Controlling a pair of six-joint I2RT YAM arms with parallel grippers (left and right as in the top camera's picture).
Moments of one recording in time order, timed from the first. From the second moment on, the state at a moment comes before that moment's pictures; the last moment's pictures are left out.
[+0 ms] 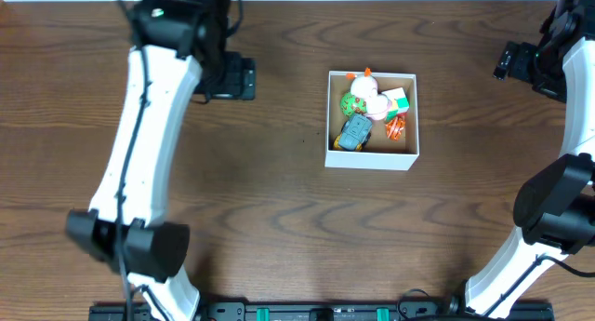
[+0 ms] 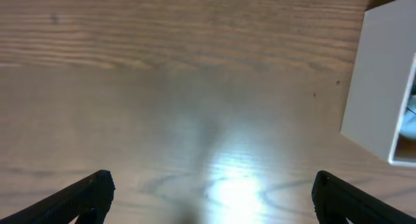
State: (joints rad) left arm -0.24 1.86 2.13 -1.59 -0.09 -0.22; right arm -0.28 2.04 2.00 -1.24 0.08 0.18
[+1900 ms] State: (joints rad) left arm -0.21 0.44 0.50 -0.48 0.15 -0.02; right arm -0.28 2.04 1.99 -1.24 0.08 0.18
